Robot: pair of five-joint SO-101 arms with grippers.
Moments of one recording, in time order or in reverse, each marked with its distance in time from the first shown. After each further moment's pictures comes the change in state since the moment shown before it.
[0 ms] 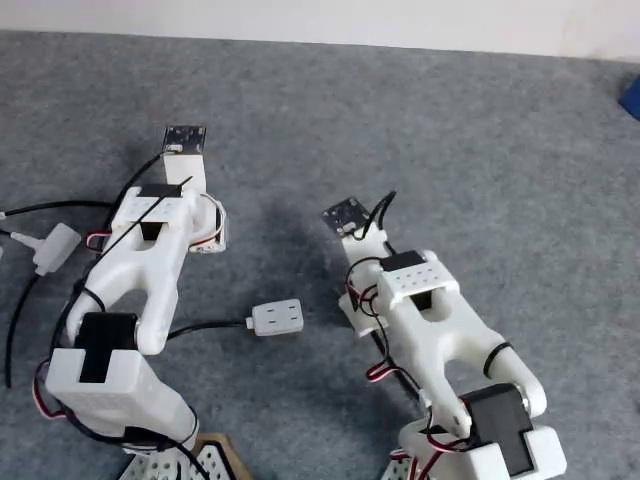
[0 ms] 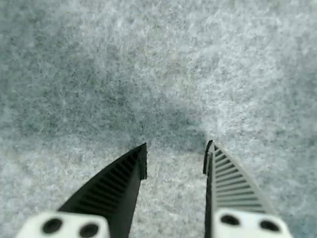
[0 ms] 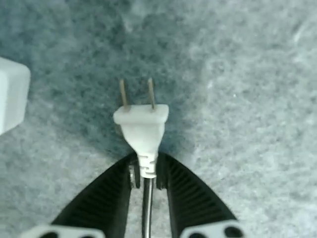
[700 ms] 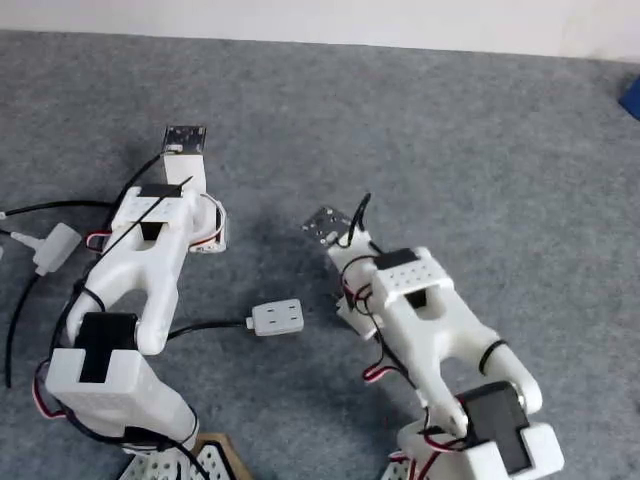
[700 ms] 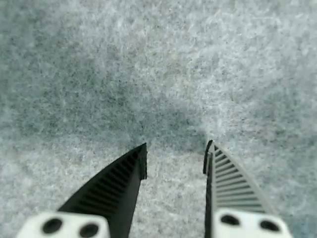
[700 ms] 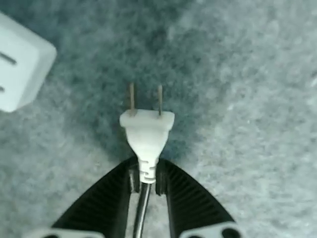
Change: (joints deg) left arm 0.0 0.0 -0.2 0.4 0.0; right arm -2.9 0.1 -0.7 -1.0 11.6
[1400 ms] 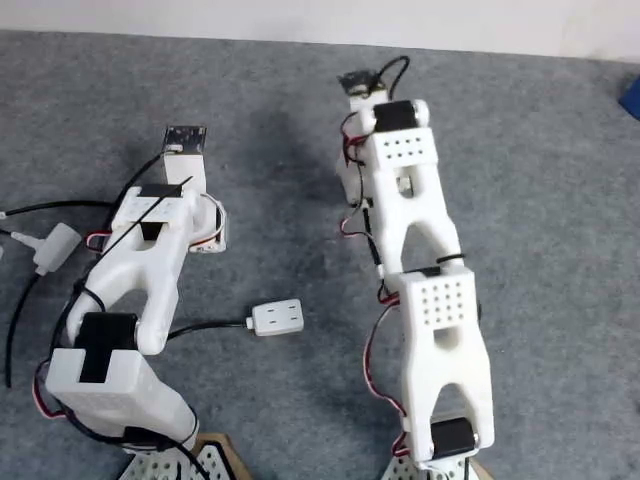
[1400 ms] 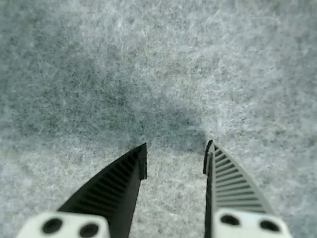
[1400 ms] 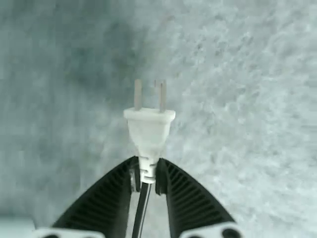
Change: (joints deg) left arm 0.0 0.0 0.0 0.0 0.0; right arm 6.9 56.8 -106.0 51.3 -14.2
